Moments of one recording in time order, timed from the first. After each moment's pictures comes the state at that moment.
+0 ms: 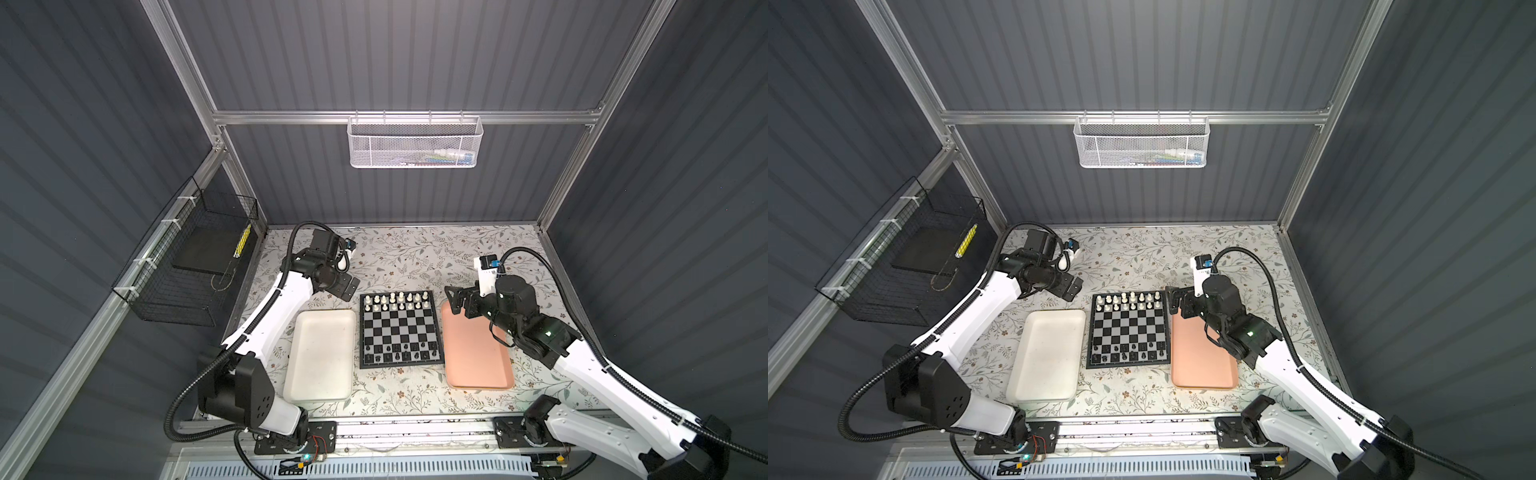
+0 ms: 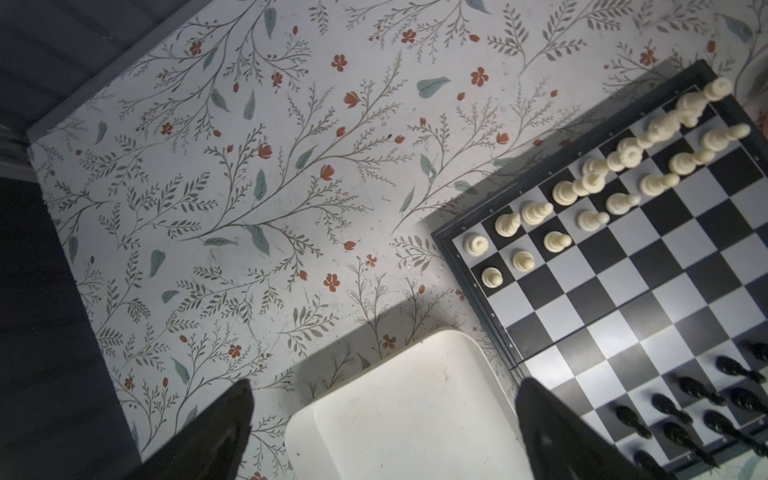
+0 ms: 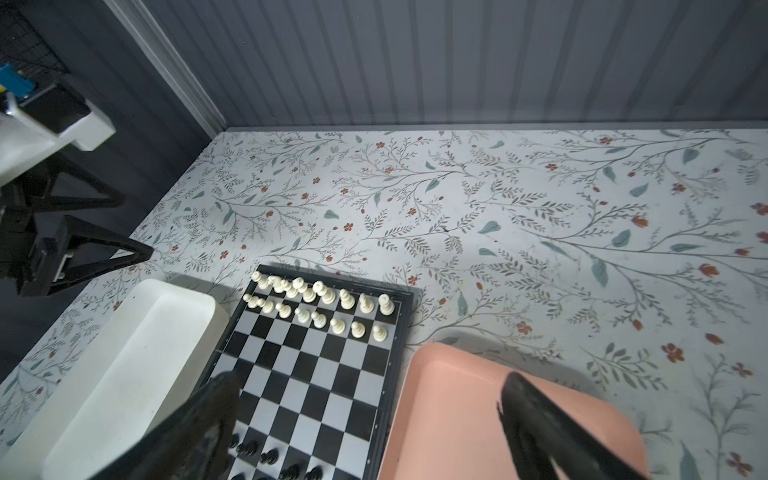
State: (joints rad) left arm -0.30 1.48 1.32 -0.84 -0.03 0.24; right arm 0.59 0.96 0.80 -0.26 0.14 0.32
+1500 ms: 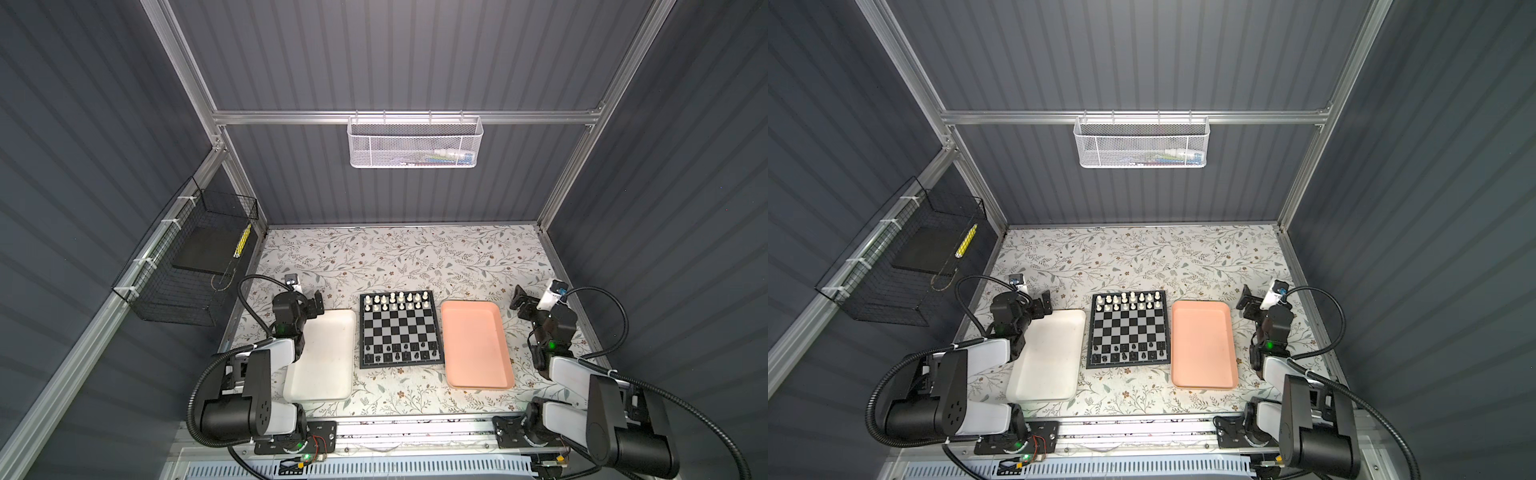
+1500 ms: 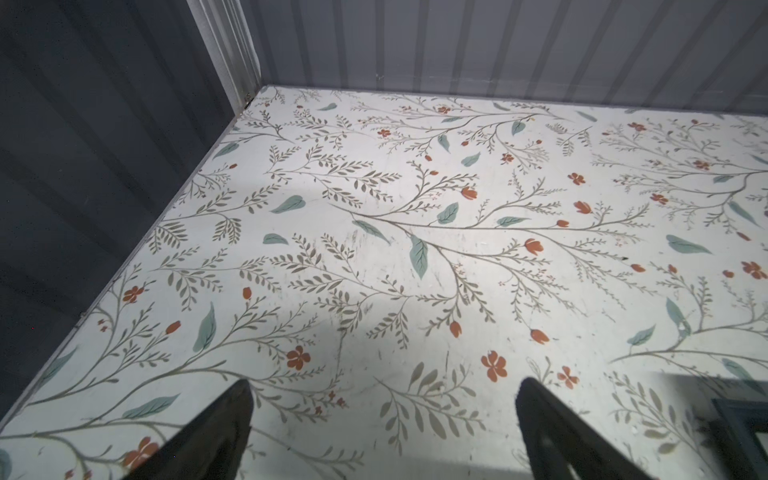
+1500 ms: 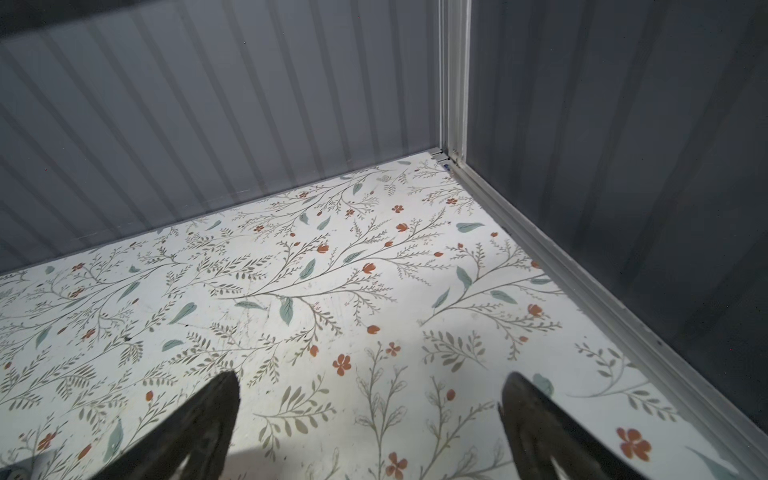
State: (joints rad) left arm 0.02 1.40 0.38 0.61 -0.03 -0.02; right arm -0.20 1.20 0.20 0.81 -0.03 0.16
